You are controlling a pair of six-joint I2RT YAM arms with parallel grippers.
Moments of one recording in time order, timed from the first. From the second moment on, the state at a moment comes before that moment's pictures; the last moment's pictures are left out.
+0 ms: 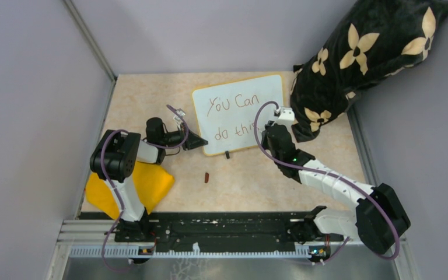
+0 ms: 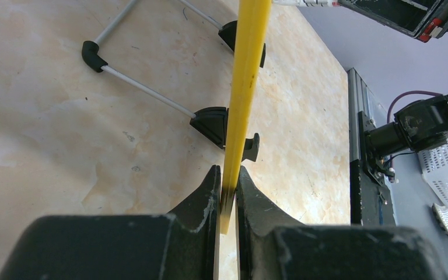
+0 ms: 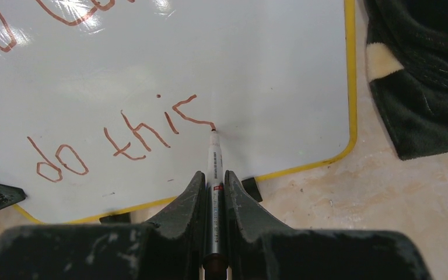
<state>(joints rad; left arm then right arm) -0.18 1.90 0.64 1.02 1.05 -0.46 0.64 1.16 0.65 0.08 0.50 0.47</state>
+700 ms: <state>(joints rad) -0.19 1.89 0.64 1.01 1.05 -0.45 0.64 1.17 0.63 0.09 0.38 0.47</state>
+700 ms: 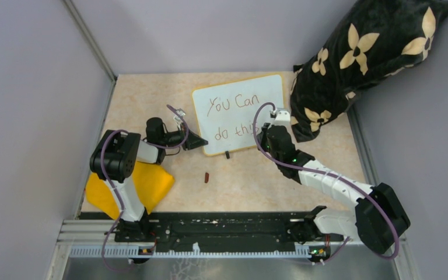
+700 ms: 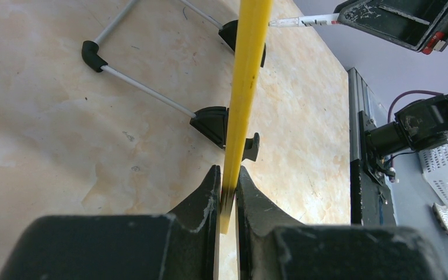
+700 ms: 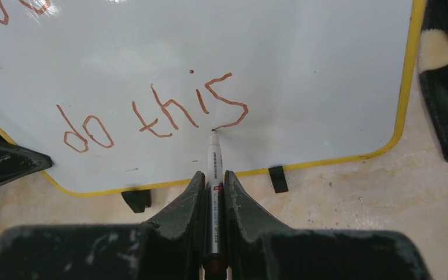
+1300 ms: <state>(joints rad) -0.19 1.89 0.64 1.01 1.05 -0.45 0.64 0.97 0.62 0.05 0.42 0.46</state>
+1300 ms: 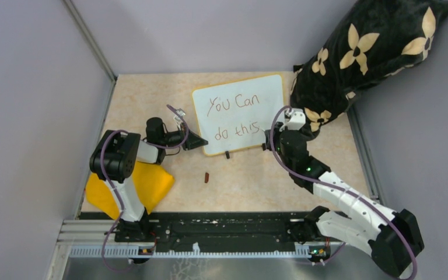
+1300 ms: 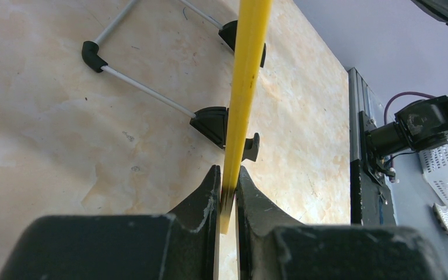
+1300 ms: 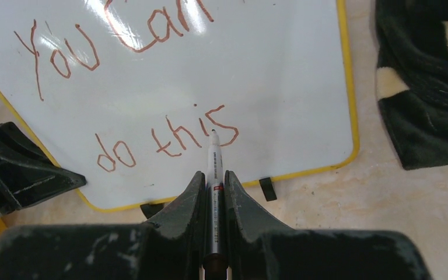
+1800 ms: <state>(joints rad) -0.19 1.89 0.64 1.00 1.05 -0.45 0.58 0.84 0.48 -0.01 0.52 0.55</state>
